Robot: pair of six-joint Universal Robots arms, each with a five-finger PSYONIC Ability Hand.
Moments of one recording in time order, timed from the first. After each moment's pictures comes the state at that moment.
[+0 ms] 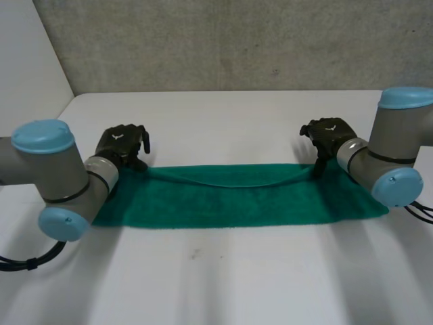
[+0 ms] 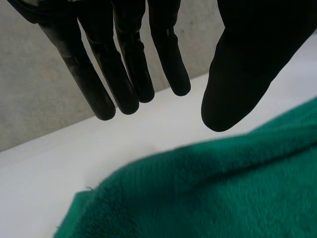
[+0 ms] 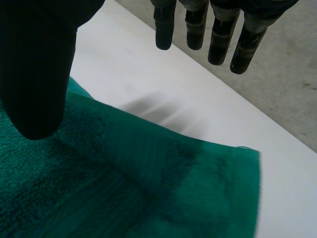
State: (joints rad) left arm 4.41 -2.24 -1.36 3.42 -1.46 3.22; right arm 1.83 -0.68 0.88 0.15 1.40 2.74; left_hand 0.82 0.82 0.82 0.82 0.65; right_hand 0.20 0.22 0.21 0.23 0.06
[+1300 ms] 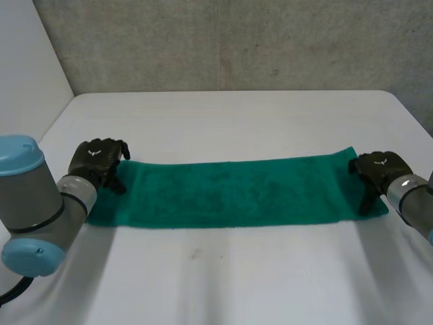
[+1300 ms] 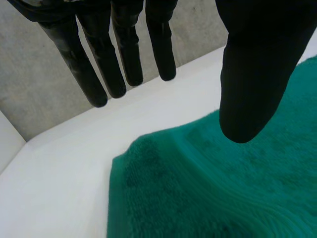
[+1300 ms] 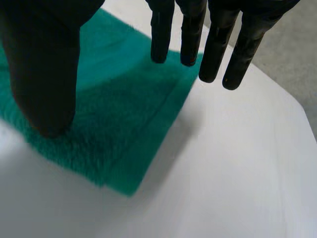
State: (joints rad) left arm 4.45 -1.99 -1.69 3.45 -1.53 3.32; right arm 1.64 -1.04 1.54 -0.05 1.41 2.64; left_hand 0.55 0.55 0.55 0.55 0.37; right_hand 0.34 0.38 0.39 0.39 0.21
